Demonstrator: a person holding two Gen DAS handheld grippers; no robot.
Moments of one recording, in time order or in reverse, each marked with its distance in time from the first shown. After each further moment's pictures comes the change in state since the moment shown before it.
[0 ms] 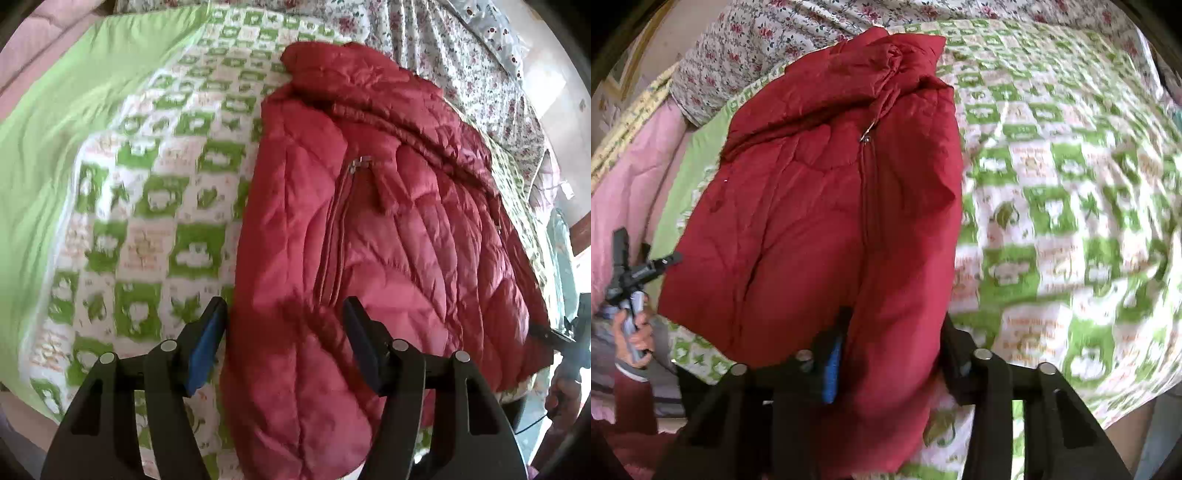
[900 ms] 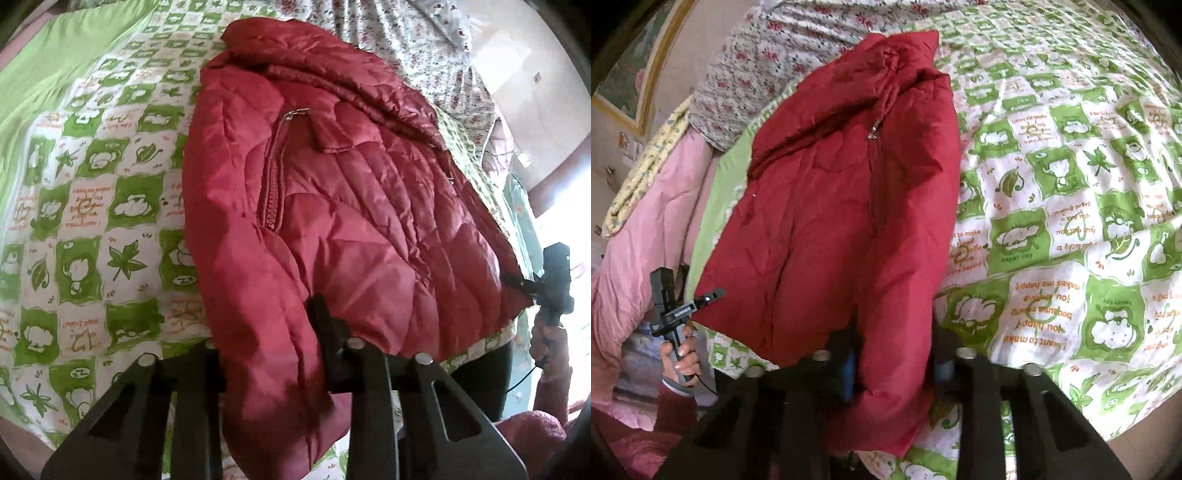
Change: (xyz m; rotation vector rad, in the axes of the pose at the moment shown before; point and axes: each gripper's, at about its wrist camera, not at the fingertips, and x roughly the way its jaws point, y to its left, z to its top) left arm 0.002 -0.011 -0.036 0.120 0.023 -0.190; right arm -0.001 -0.016 -0.016 0.090 -0.042 0.178
